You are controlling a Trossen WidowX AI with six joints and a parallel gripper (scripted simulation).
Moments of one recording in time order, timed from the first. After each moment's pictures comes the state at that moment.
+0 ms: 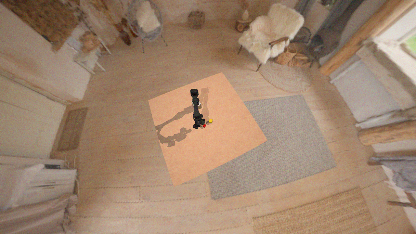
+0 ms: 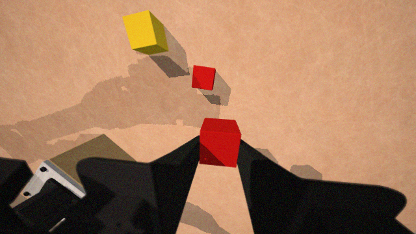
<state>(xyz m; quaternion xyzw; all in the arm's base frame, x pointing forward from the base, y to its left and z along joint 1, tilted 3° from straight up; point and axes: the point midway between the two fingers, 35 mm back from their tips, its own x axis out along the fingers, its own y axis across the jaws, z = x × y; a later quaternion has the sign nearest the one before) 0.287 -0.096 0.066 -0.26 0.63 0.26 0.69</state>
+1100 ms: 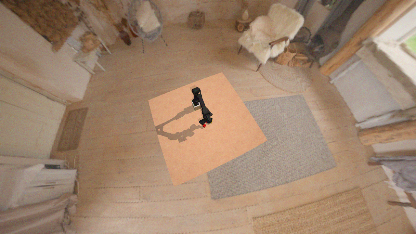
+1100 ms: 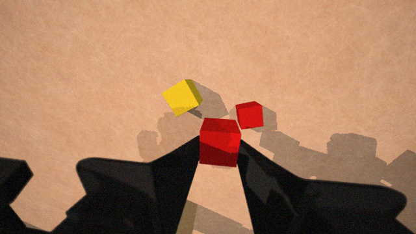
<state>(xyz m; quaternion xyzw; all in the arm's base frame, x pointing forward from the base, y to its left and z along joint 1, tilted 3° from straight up) 0.290 0.009 0.050 -0.13 0.67 0.14 0.72</state>
